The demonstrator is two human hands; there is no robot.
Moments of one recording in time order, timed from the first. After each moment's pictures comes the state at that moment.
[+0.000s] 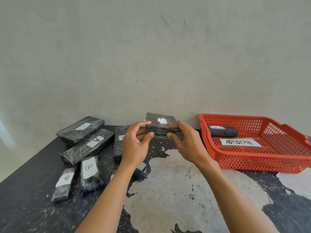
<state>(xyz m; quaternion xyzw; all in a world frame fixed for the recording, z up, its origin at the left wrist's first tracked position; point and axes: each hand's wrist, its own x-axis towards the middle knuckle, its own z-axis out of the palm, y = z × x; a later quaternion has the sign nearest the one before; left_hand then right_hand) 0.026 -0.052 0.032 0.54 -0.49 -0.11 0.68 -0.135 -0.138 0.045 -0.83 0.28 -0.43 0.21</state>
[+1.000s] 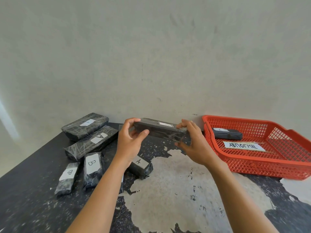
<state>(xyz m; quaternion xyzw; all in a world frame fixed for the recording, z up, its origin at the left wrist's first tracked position) 0.050 -0.045 0.031 0.53 -0.41 -0.20 0.72 -0.154 -0.154 0.040 -0.87 0.26 -0.34 0.25</state>
